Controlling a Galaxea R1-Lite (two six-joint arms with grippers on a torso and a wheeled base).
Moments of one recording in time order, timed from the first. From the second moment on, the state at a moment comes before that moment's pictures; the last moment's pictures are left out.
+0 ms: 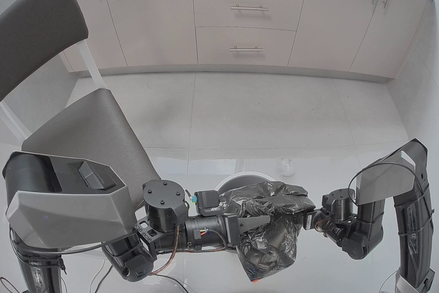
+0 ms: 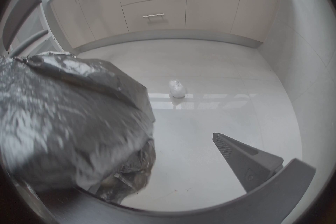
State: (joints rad) left arm -0.75 2.25 -0.56 -1.53 -0.58 -0.81; right arm 0.36 2.50 -0.39 -1.55 -0.28 0.17
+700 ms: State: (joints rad) left arm -0.75 2.27 -0.56 -1.53 -0.58 -0.80; right arm 0.46 2.45 -0.36 -1.55 -0.27 0.21
